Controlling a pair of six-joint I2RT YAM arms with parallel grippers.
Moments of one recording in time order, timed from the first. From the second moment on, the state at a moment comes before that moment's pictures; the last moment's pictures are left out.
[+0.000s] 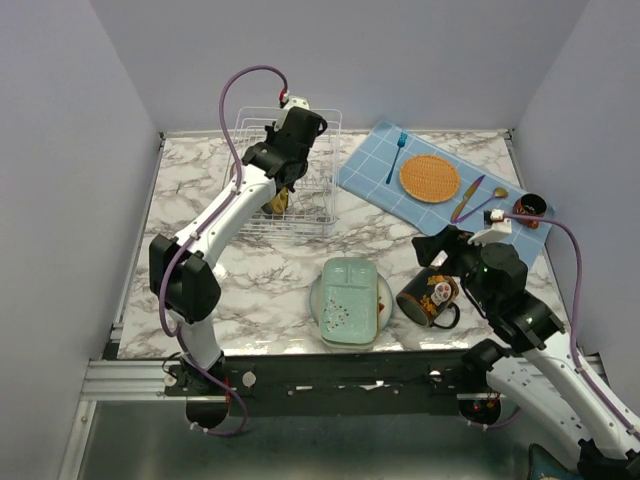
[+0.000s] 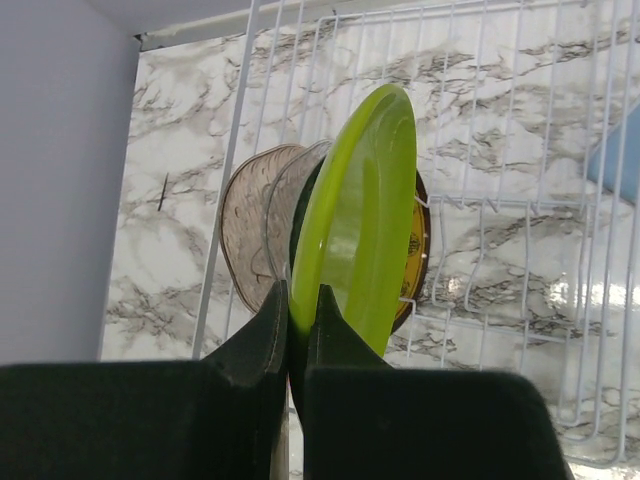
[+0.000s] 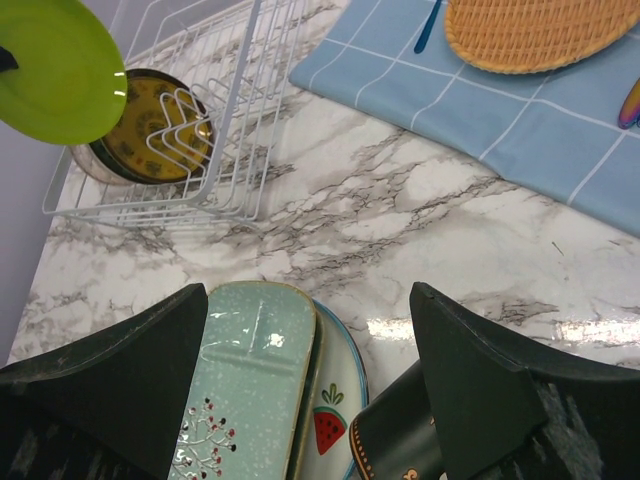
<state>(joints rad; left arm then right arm) -0.55 1.78 1.79 -0.70 -0.69 -0.15 0.55 0.55 0.64 -0.36 0.27 0.58</state>
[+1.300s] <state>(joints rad) -0.54 1.92 1.77 -0.67 -0.69 -0.15 0.55 0.50 0.62 -0.44 0.28 0.58</state>
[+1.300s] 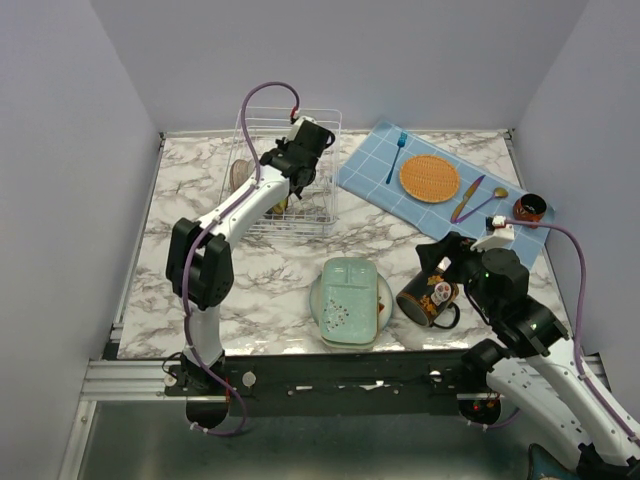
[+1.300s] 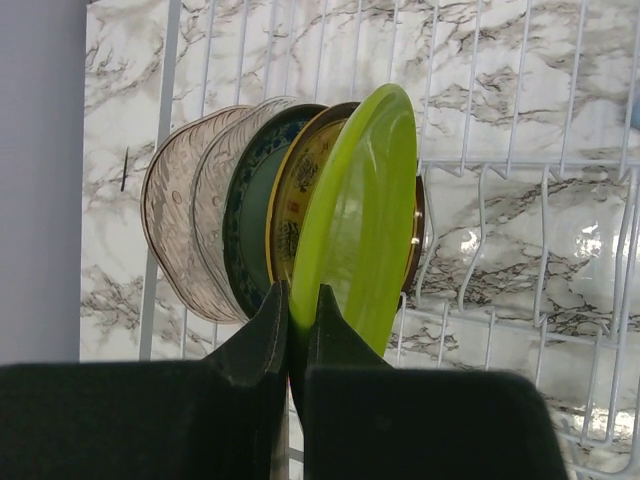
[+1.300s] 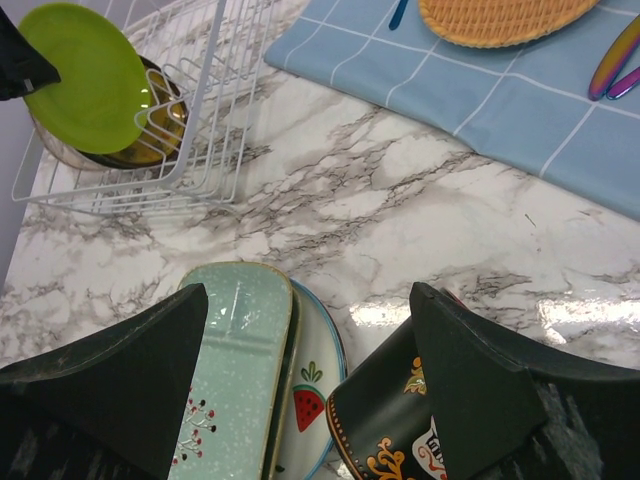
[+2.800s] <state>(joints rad) -0.52 1.95 1.67 -0.62 -0.60 -0.20 0.55 0.50 0.62 -0.45 0.30 0.58</state>
